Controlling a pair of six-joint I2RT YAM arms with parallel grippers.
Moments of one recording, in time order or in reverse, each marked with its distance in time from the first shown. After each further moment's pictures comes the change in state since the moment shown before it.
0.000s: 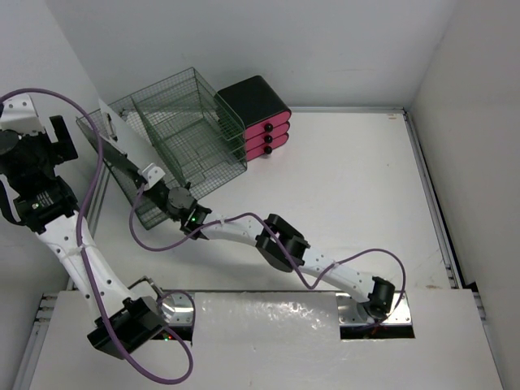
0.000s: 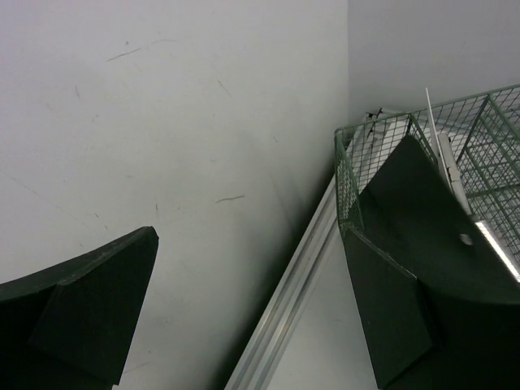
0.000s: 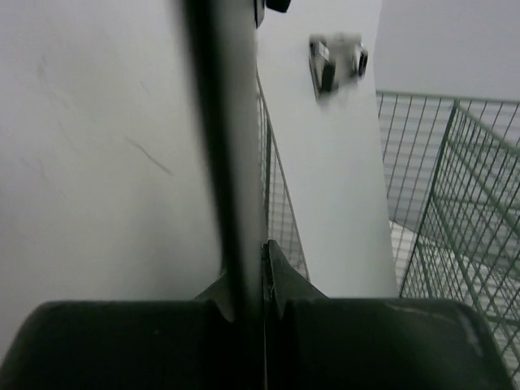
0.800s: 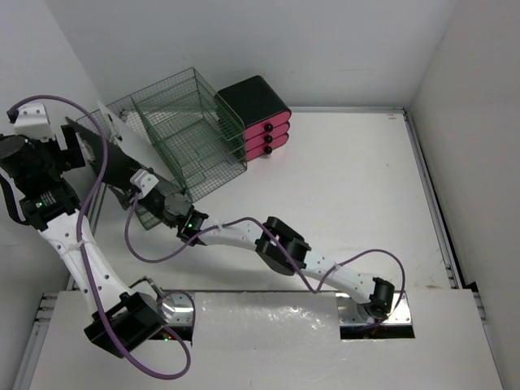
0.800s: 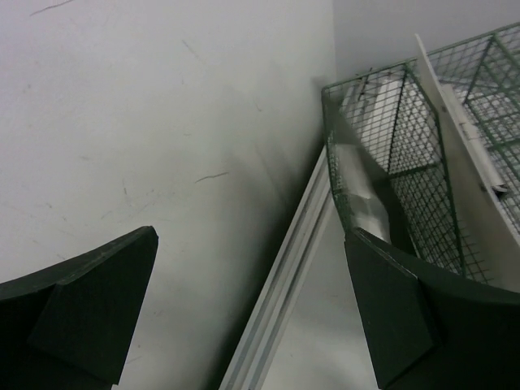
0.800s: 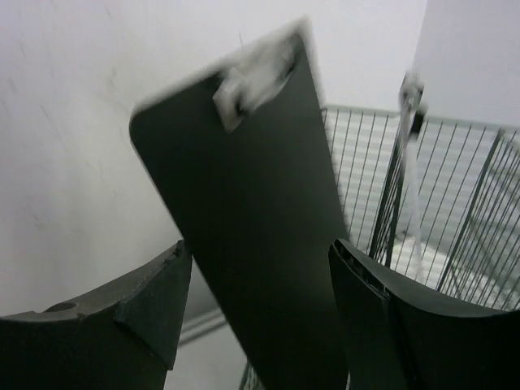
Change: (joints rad) left arm 0.000 0.008 -0.097 0.024 0.032 0.050; right arm 0.030 -0.017 -0.047 0.022 -0.045 -0.030
